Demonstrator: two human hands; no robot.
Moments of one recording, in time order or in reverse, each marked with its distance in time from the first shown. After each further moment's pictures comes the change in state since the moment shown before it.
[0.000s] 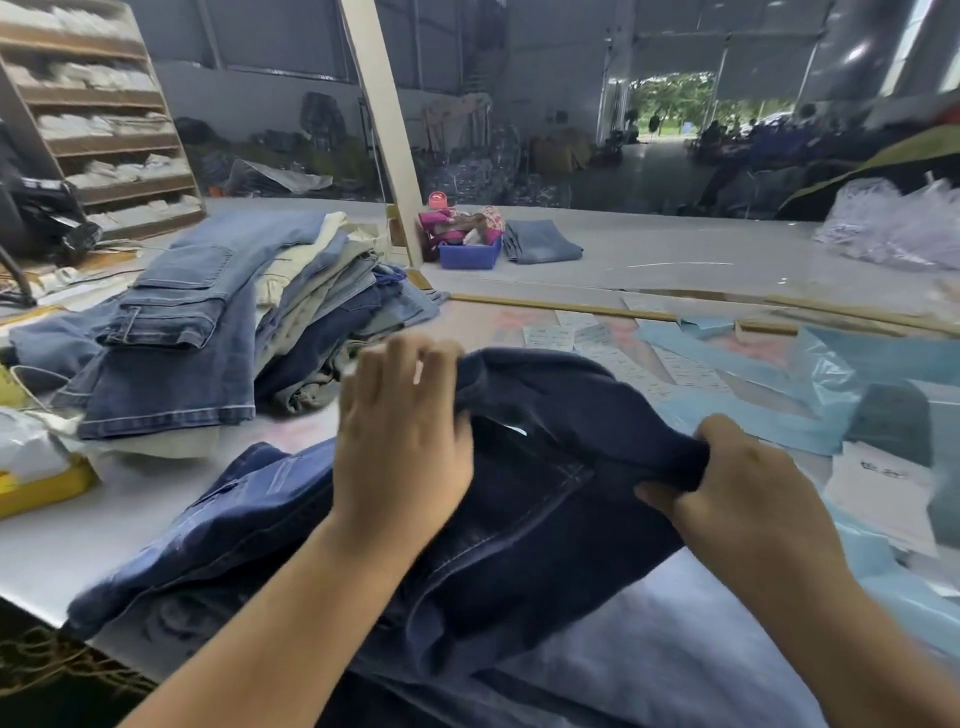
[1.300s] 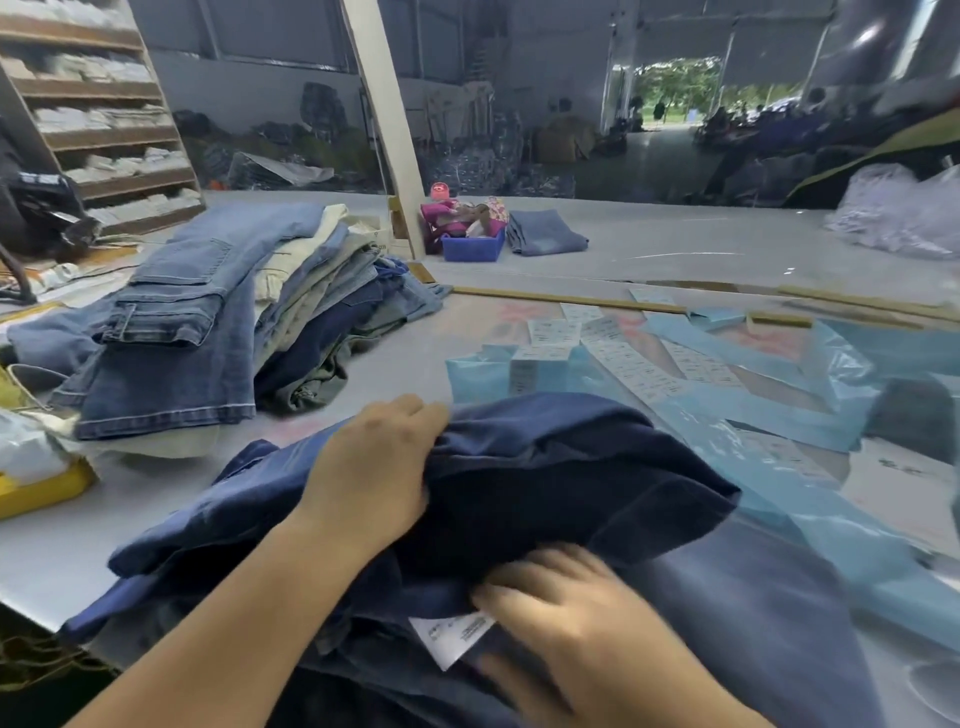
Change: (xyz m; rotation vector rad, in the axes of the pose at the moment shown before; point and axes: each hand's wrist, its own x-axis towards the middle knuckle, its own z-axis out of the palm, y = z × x) left_hand -0.002 -0.042 0.012 0.058 -0.472 0.062; right_hand -0.067 -0.047 0.056 0.122 -0.105 -0.928
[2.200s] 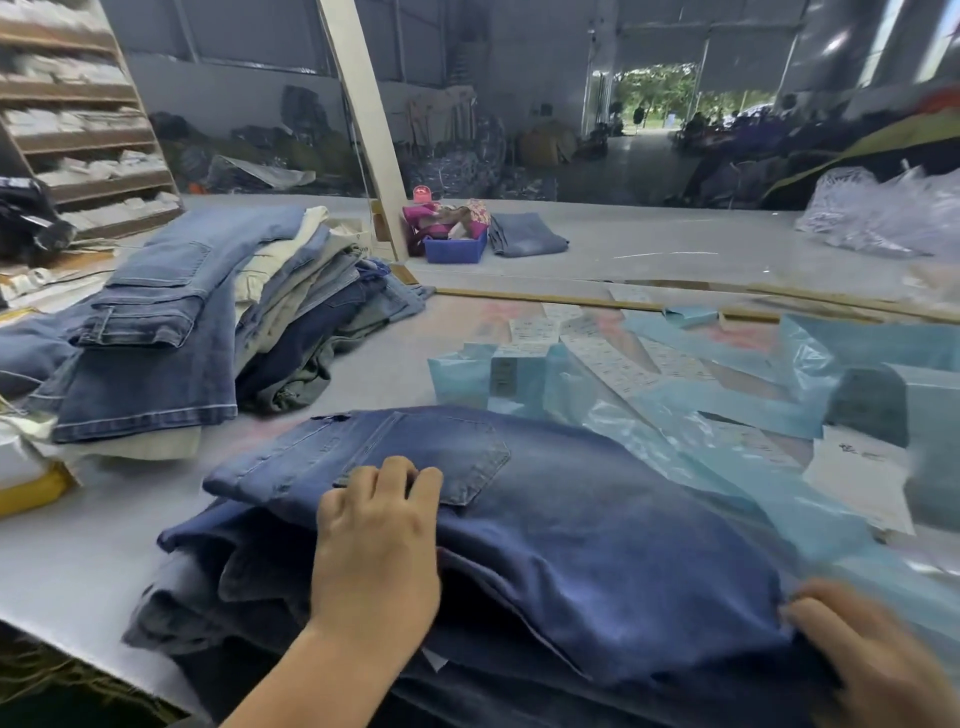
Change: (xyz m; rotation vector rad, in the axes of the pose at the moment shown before) left_hand -0.056 0.048 0.022 0.095 -0.037 -0.200; right_hand -0.145 0.089 -0.044 -0.257 0.076 0.511
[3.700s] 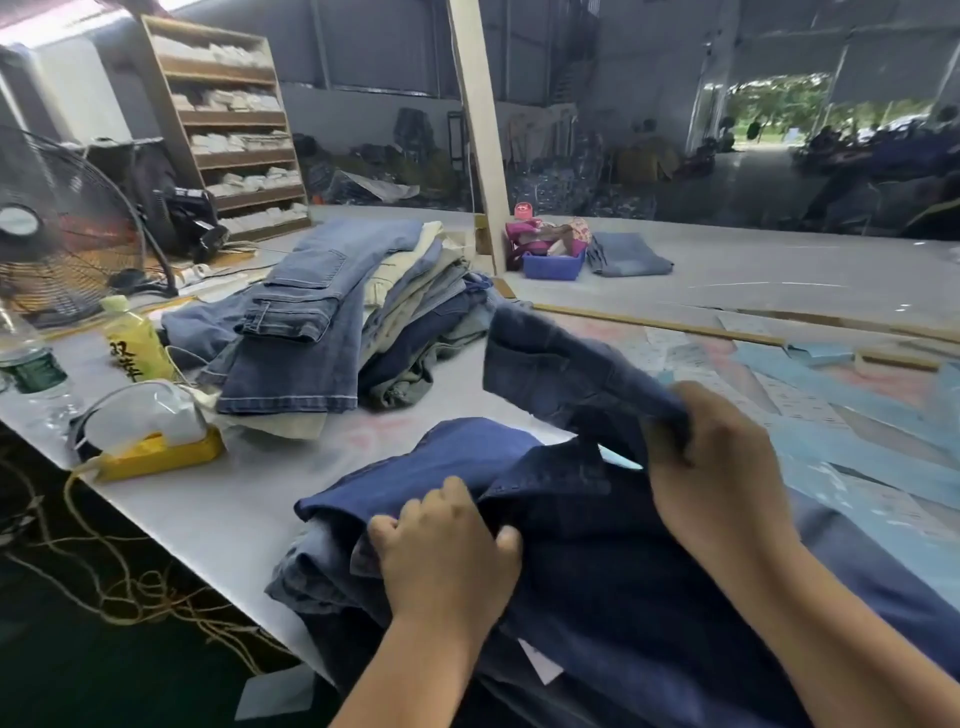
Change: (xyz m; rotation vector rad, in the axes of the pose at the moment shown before) left_hand 0.004 -0.031 0.016 -0.051 -0.033 -0.489; right_hand 0.170 -0.152 0.011 0.403 0.227 0.111
